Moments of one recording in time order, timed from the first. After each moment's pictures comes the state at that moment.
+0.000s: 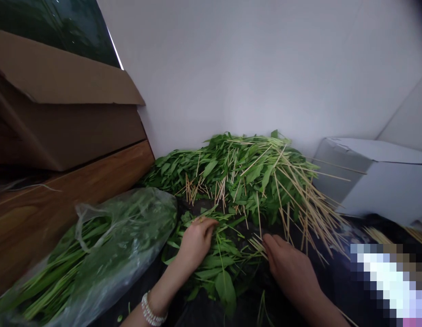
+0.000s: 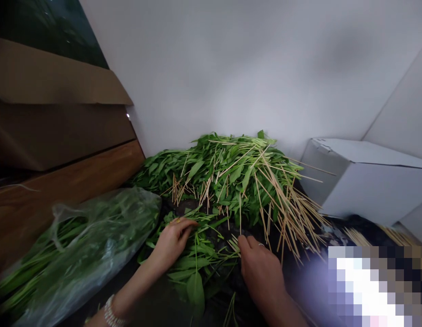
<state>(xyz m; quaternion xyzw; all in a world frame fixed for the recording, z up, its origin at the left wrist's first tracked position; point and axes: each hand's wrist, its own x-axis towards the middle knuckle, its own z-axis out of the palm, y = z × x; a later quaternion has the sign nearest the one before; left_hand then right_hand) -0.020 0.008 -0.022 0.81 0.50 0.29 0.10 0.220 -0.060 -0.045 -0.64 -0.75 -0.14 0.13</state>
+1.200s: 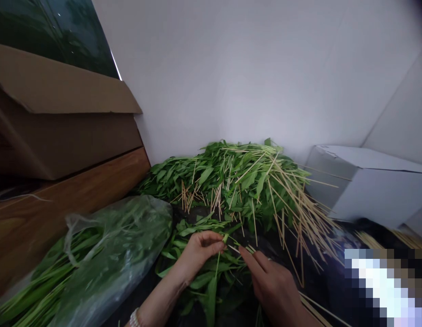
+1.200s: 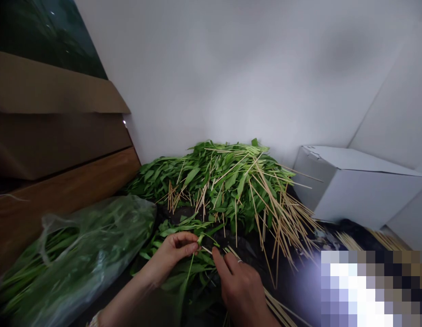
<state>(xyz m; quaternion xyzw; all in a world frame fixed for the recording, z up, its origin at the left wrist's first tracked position) -0.003 0.003 -0.019 0.49 0.40 0.41 0.66 0.194 -0.068 -0.044 -0.46 -0.79 -0.21 0.33</state>
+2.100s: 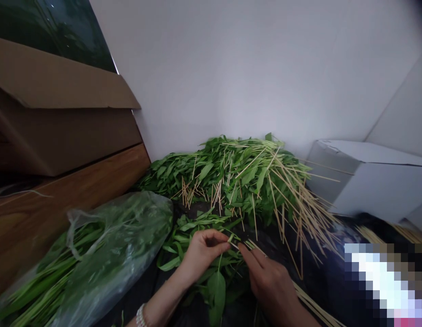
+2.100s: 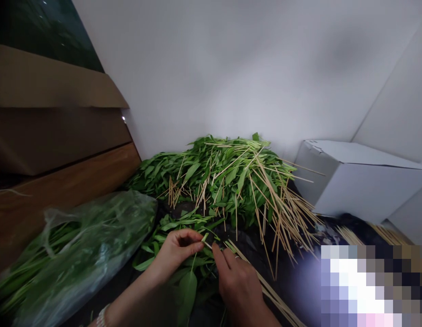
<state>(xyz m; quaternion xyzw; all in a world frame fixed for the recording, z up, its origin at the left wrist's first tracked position) 0.008 -0.008 -0.026 0.53 0.41 0.43 0.61 0.187 -0.071 -0.048 -0.47 -0.79 -0.22 0.34</state>
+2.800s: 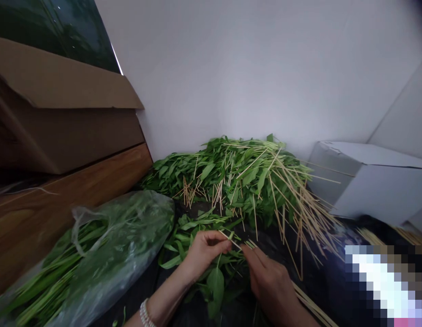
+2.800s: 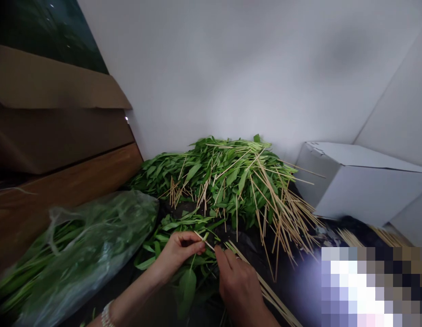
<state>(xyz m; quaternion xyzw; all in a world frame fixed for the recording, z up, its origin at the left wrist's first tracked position) 0.011 -0.008 -0.024 0.55 0.41 0.42 0.59 0.189 -0.071 -0.051 -0.47 -0.79 -0.18 0.35</state>
